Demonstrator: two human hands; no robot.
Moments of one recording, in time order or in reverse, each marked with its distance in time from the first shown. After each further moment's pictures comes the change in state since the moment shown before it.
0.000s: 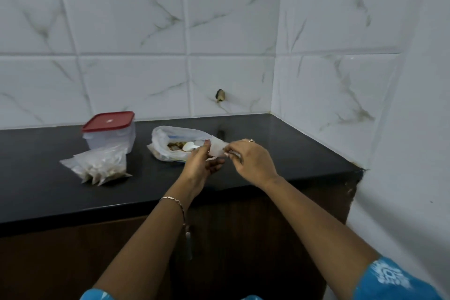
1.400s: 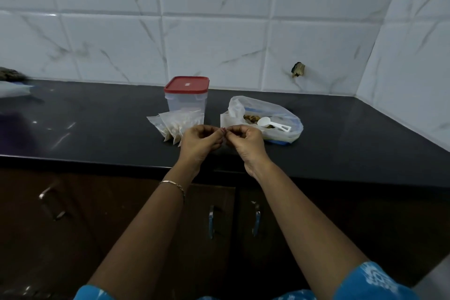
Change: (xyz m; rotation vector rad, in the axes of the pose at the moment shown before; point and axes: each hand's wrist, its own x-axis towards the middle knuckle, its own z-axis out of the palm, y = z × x) left_hand -0.017 0.031 -0.165 0.275 0.297 0.245; right_hand 0.049 -0.147 0.130 1.277 -0.137 0.646
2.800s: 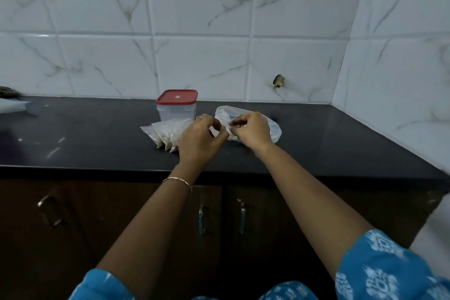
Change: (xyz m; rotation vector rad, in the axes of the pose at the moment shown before) left_hand -0.027 0.037 0.033 0.926 0.257 0.658; right_hand -0.003 -0.068 -0.038 -0.752 0.113 -0.182
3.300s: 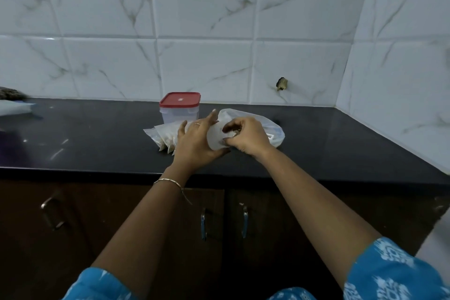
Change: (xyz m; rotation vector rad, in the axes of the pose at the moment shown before) left_hand 0.006 -0.040 0.003 0.054 -0.263 0.150; right_hand -0.003 -0.002 0.001 -0.002 -0.175 -0.105
